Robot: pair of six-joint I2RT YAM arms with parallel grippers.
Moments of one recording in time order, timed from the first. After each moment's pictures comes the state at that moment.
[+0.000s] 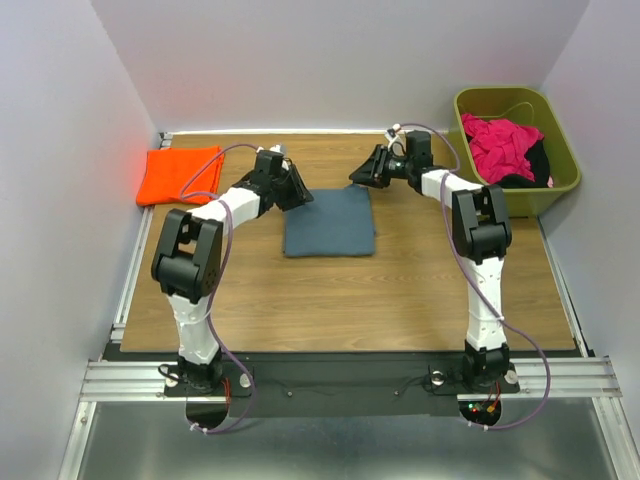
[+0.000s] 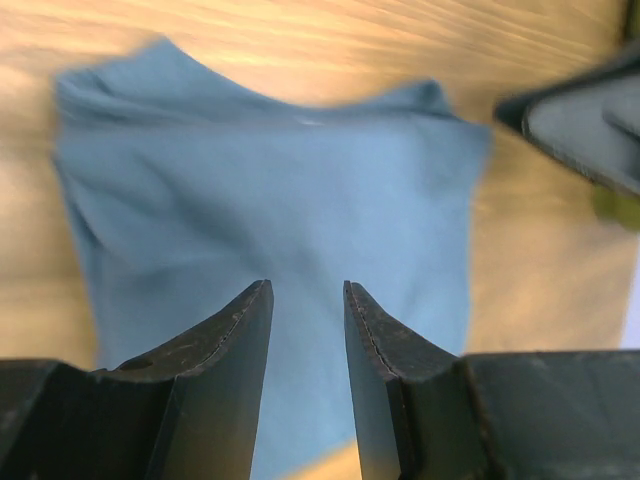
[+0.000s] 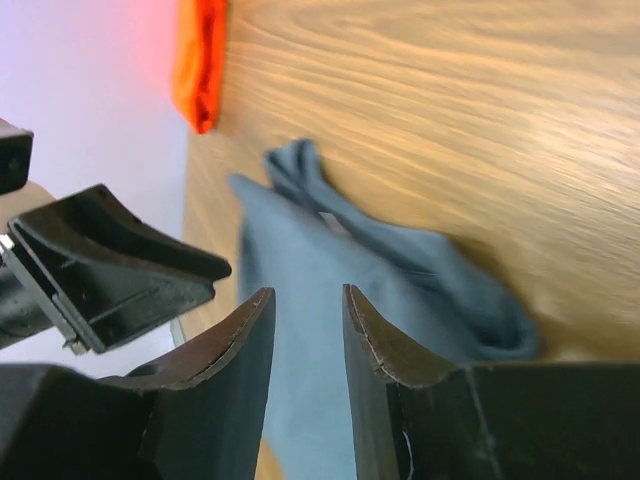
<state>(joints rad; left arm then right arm) -0.36 1.87 1.28 -0.10 0.21 -0.69 0.19 2.33 1.73 0.12 -0.87 0.74</state>
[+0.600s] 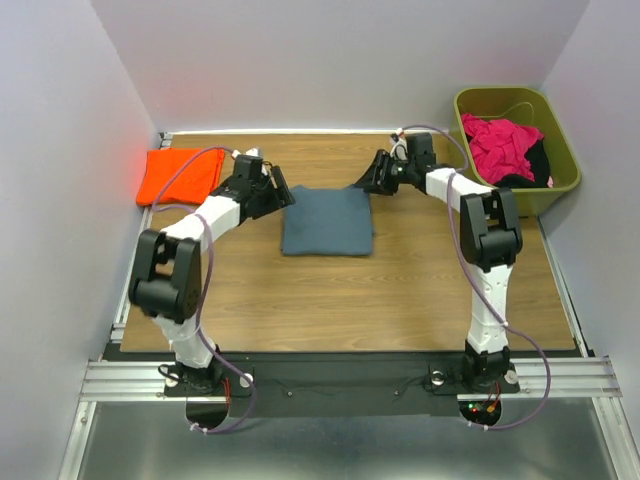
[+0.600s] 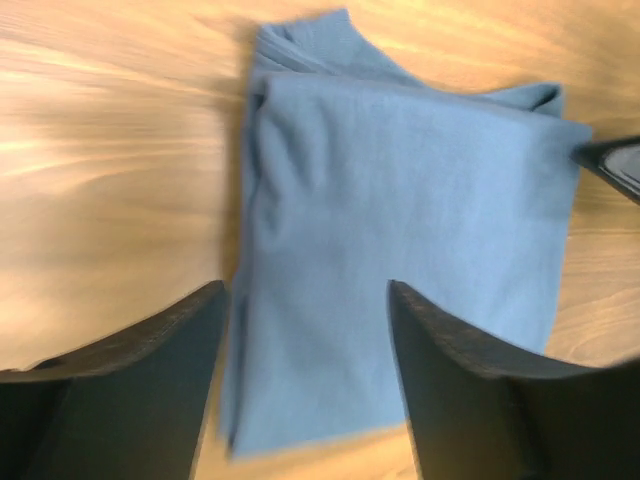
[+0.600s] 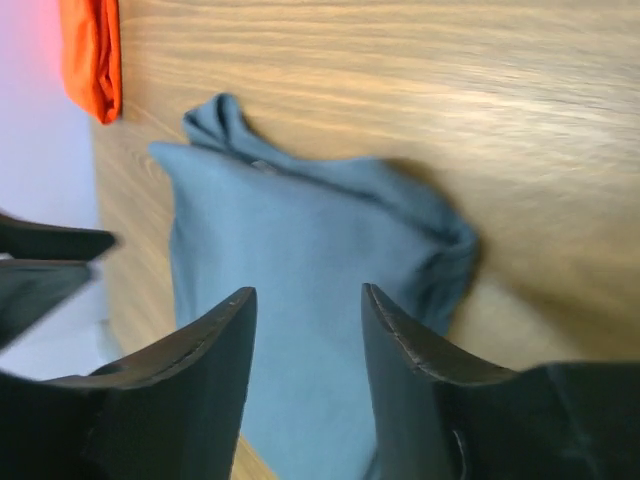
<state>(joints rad) -0.29 1.79 1.19 -0.17 0.13 -0.62 0.20 2.27 1.65 -0.07 -0.71 0.62</state>
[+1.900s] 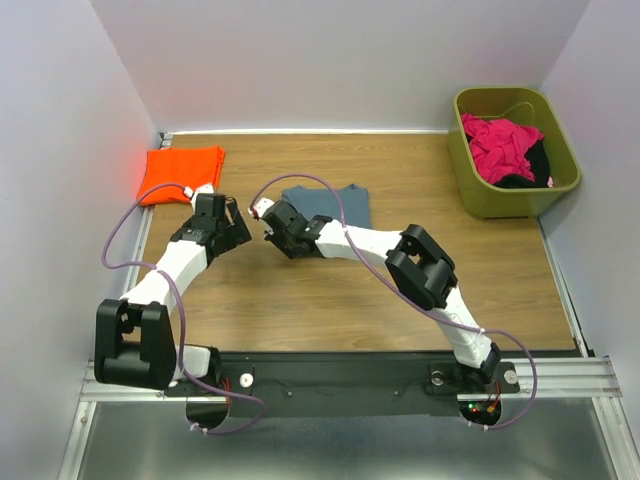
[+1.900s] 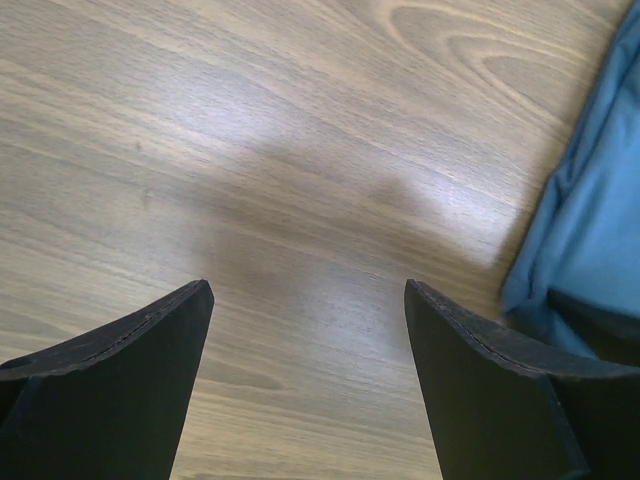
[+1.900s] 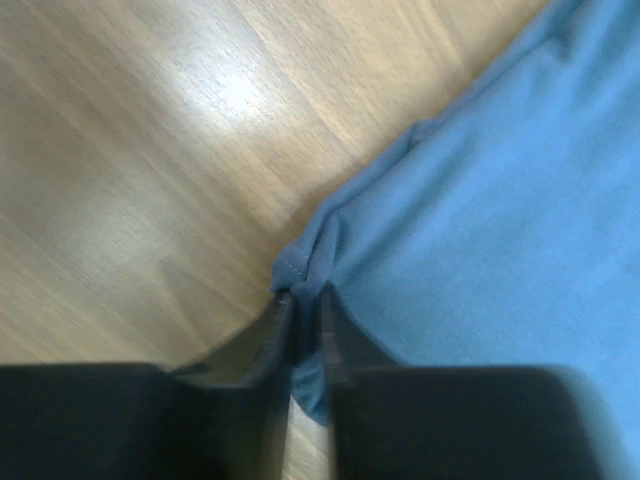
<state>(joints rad) -0.14 1.30 0.79 -0.35 -0.20 -0.50 0.95 2.28 1.79 -0.39 0.20 -0.04</state>
